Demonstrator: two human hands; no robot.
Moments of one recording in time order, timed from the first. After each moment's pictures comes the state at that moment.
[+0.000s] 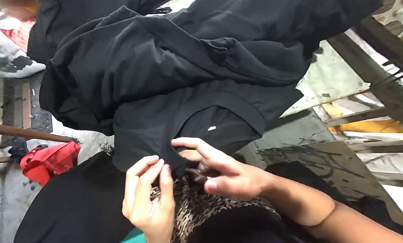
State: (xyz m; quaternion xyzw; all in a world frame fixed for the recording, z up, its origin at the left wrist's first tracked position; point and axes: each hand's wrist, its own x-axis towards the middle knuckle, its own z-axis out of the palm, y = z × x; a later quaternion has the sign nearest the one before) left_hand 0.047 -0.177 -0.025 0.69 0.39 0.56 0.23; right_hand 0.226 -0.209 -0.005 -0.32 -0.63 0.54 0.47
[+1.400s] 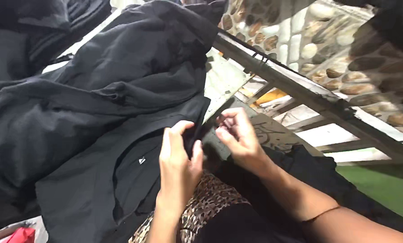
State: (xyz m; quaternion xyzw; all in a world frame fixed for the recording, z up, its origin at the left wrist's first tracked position) left_hand 0.220 -0.175 -0.009 0.82 0.15 0.42 0.37; right_hand 0.339 -0.304 -0.012 -0.76 -0.42 0.04 0.50
